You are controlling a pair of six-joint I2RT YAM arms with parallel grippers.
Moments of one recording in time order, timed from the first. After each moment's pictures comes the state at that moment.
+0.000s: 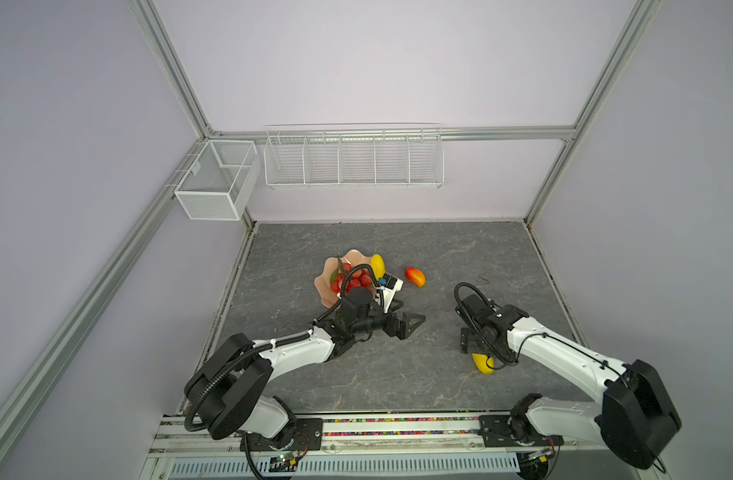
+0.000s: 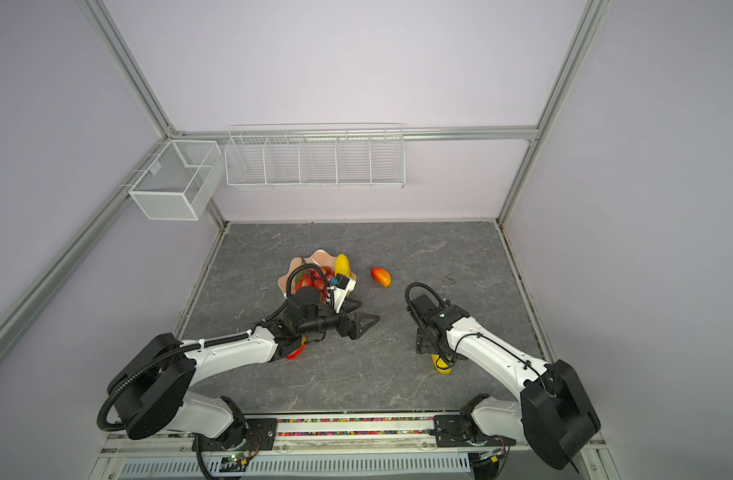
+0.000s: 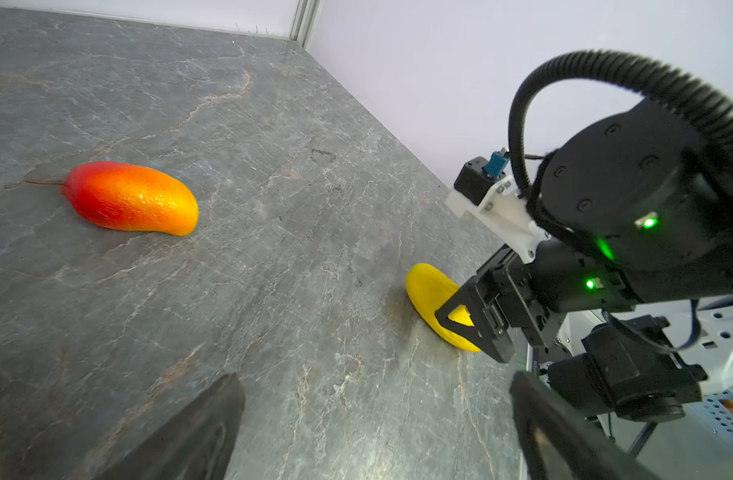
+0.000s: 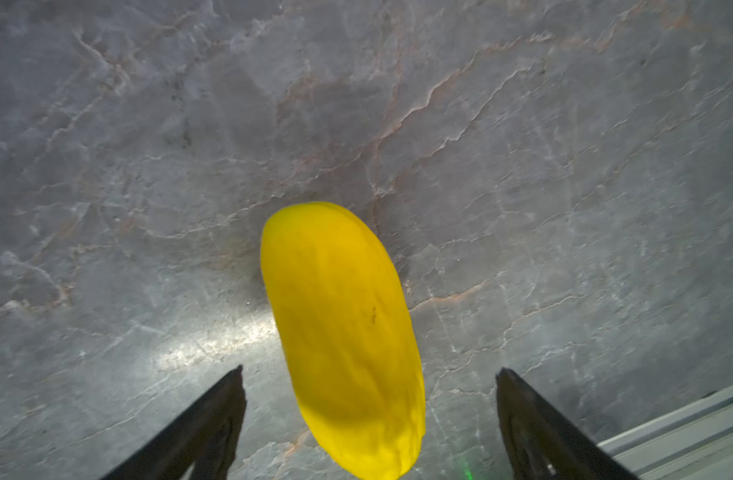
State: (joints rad) left arm -0.81 1.46 0.66 0.48 0.40 -0.38; right arm 0.58 1.26 0.74 -0.96 0.30 0.76
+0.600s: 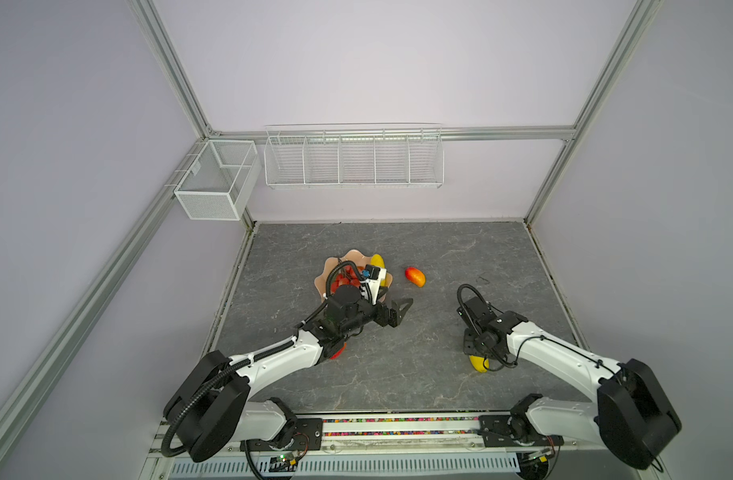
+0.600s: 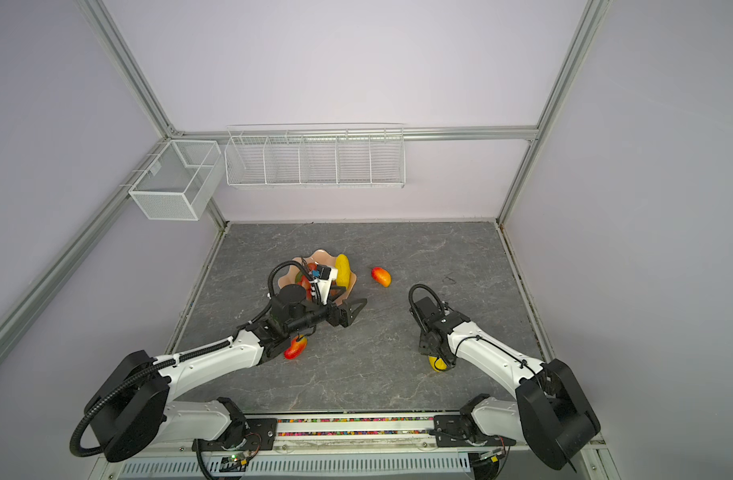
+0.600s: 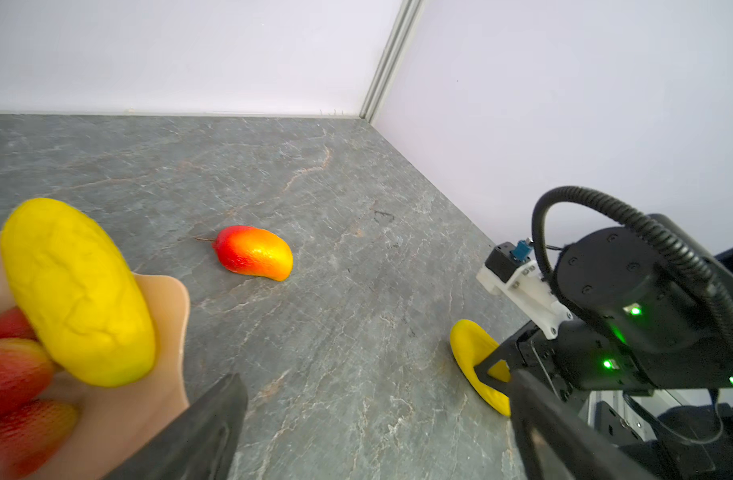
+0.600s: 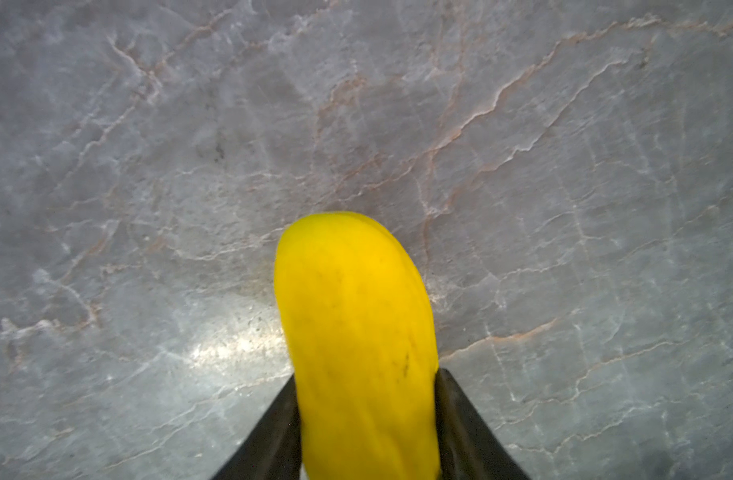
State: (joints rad) left arm -0.75 1.31 0.62 0.44 0.22 -0.38; right arm 0.55 1.25 0.67 -0.80 0.24 0.72
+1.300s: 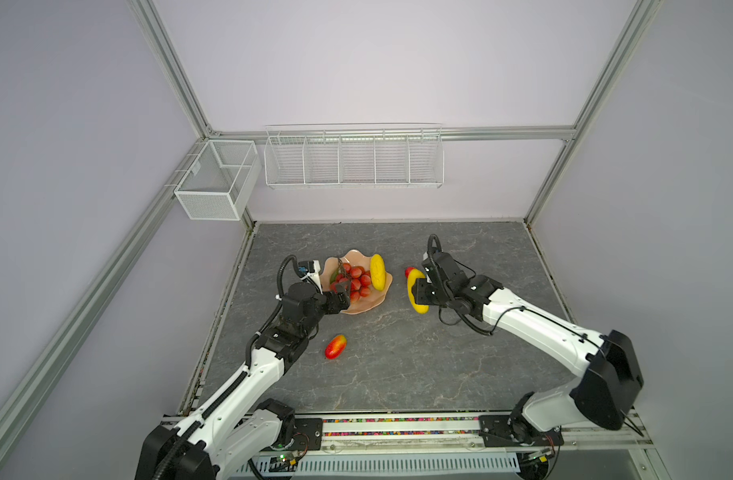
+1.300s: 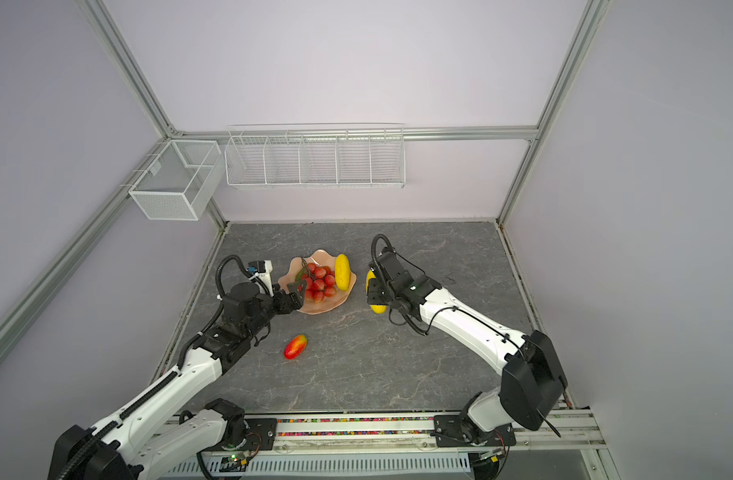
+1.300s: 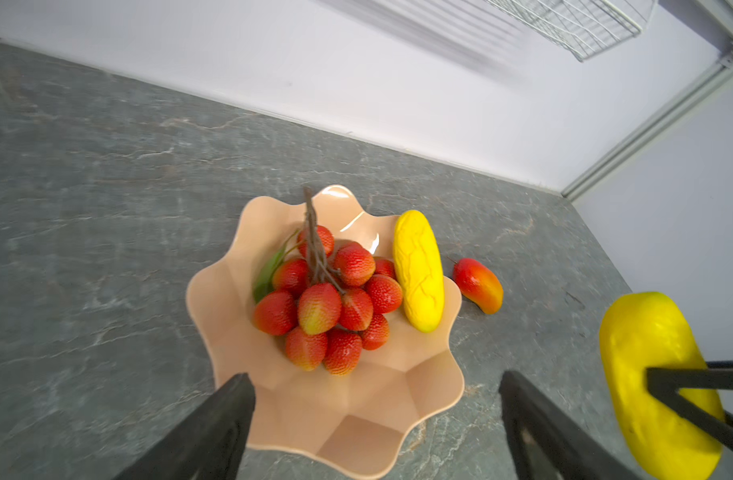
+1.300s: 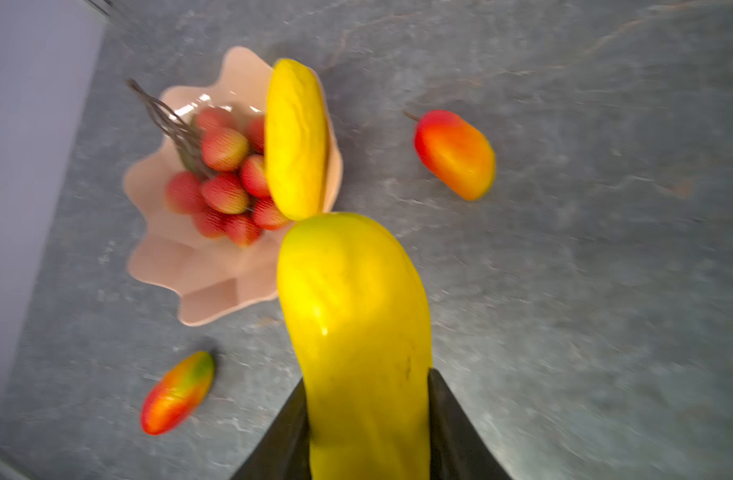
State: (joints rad) left arm -0.45 0.95 0.58 -0.01 -0.07 -0.46; right arm 0.76 1.52 1.22 -0.53 0.12 0.66
